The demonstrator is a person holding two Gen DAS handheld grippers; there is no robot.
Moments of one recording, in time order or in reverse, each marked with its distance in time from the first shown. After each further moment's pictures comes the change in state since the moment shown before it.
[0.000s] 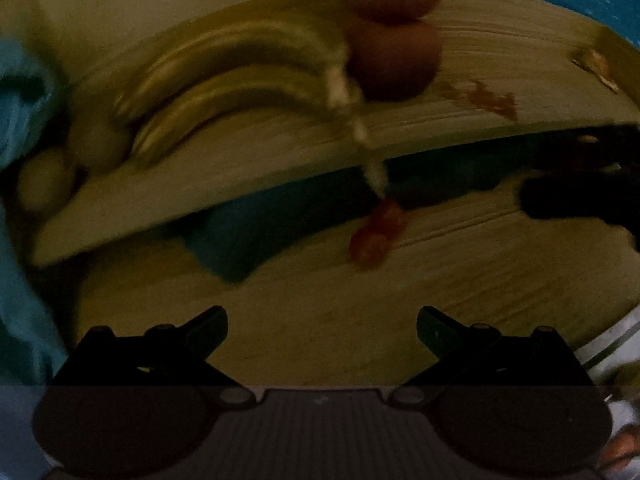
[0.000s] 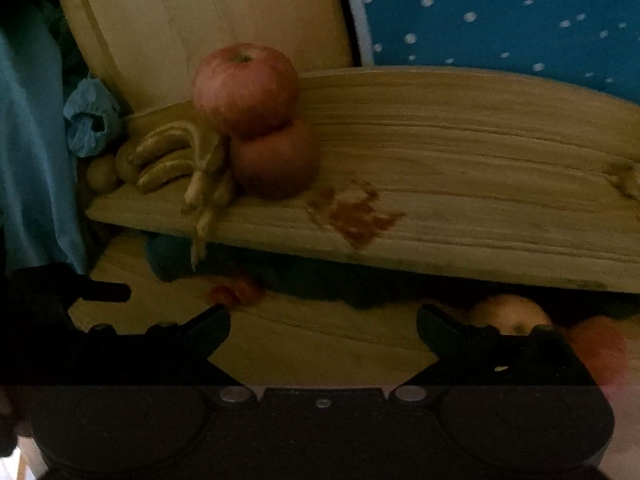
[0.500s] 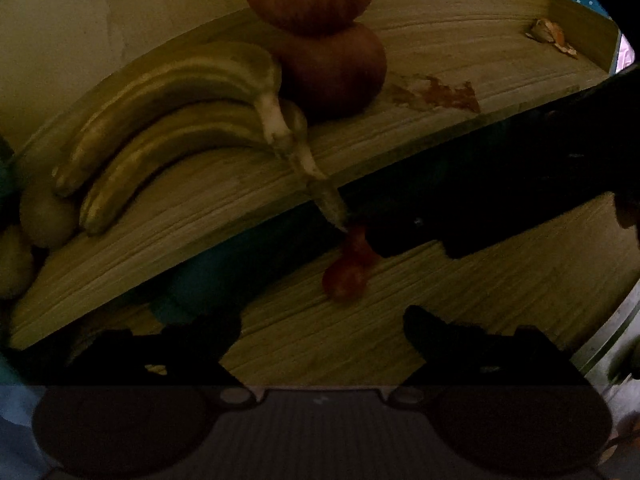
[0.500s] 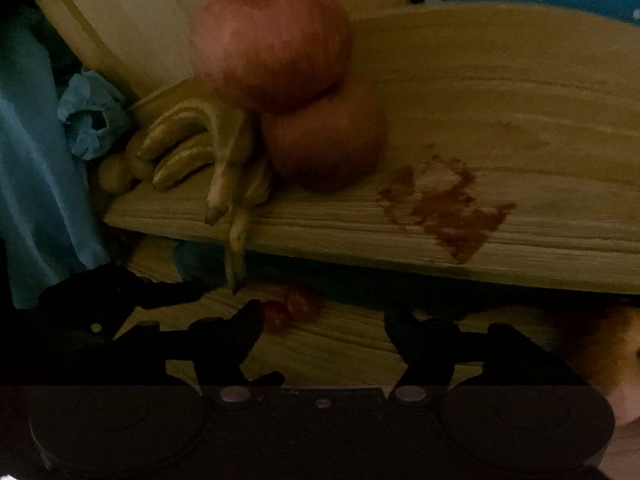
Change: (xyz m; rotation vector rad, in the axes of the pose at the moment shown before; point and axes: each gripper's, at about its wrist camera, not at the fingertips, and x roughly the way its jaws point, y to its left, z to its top) left arm 0.021 -0.007 0.013 0.157 -0.051 -0.054; right arm 0.055 0.018 0.021 0.086 0.132 0.127
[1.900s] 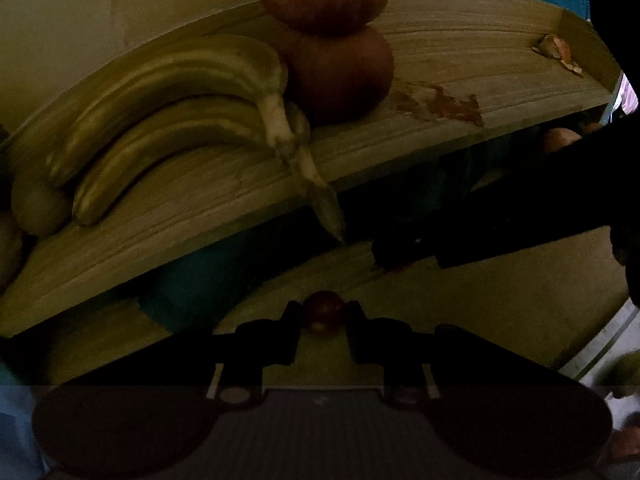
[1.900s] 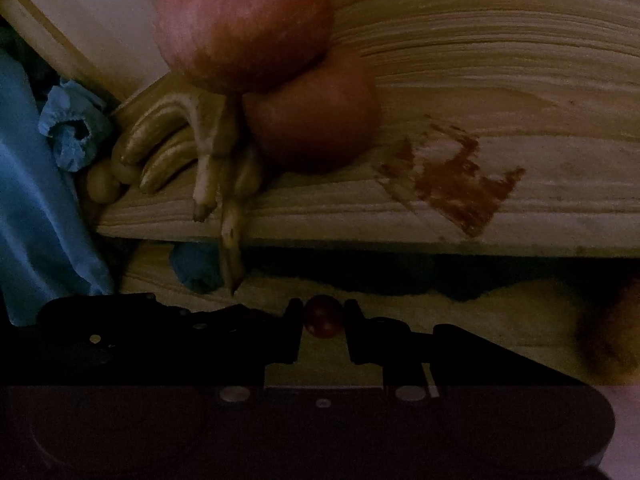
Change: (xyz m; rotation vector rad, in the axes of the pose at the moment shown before) left arm -0.011 0.007 0.008 -0.055 0.017 -0.037; right arm 0.010 0.001 -0.003 0.087 0.030 0.000
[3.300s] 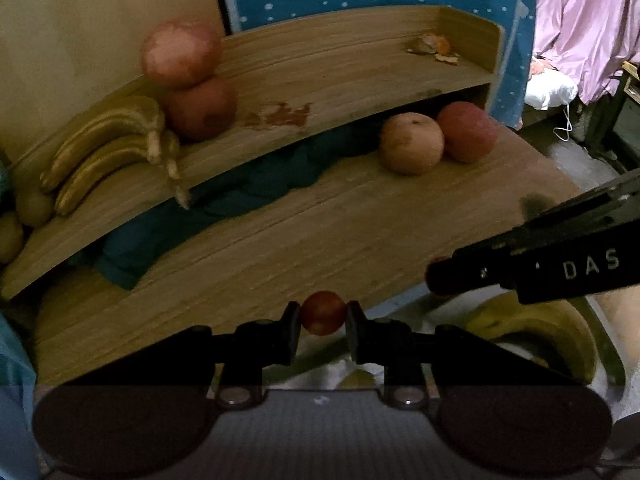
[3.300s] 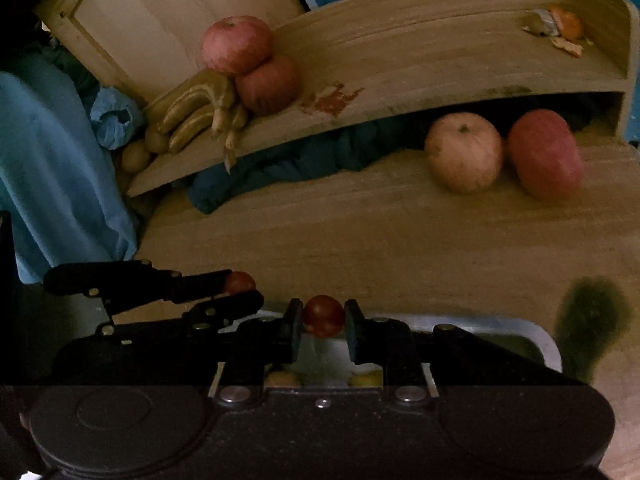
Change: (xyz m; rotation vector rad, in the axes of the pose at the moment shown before) left arm -0.091 -0.095 -0.050 0.069 -0.063 -0.055; right arm -0.132 -0.028 -0.128 0.073 -0.082 -0.030
